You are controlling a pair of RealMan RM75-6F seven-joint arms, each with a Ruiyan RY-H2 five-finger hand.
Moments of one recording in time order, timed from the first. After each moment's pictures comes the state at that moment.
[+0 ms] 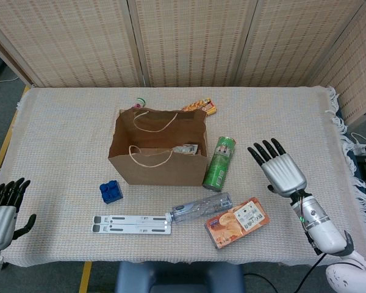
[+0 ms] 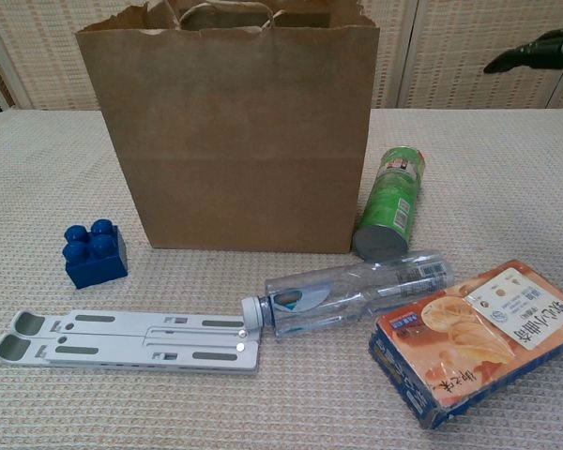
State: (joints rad) left arm -0.10 -1.14 -0.05 -1.61 1.47 1.48 0.12; right arm 0.67 -1.02 0.00 -1.86 -1.17 1.11 -0.61
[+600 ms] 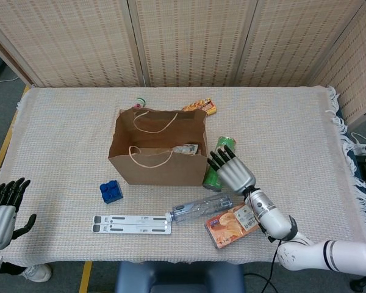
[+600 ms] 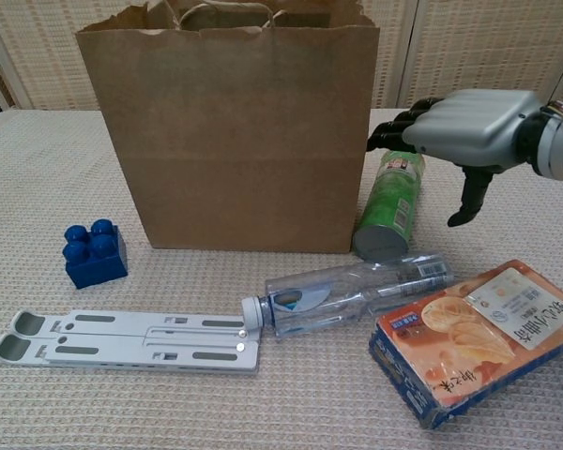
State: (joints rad) left arm -0.10 -1.13 -0.05 -1.60 1.48 1.47 0.08; right arm 0.87 -1.32 0.06 -1.73 -0.92 0.94 -0.95
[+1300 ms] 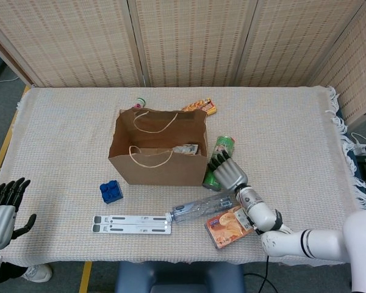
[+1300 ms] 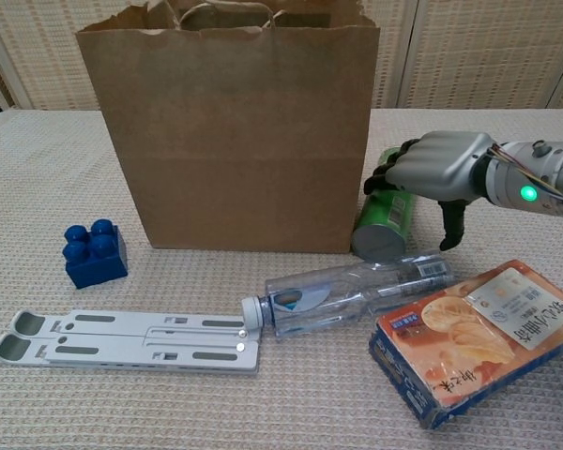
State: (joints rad) left arm -0.11 -1.13 -0.05 -1.60 1.48 1.47 0.06; right arm 1.00 -1.45 -0.01 -1.57 -0.67 0.88 -1.06
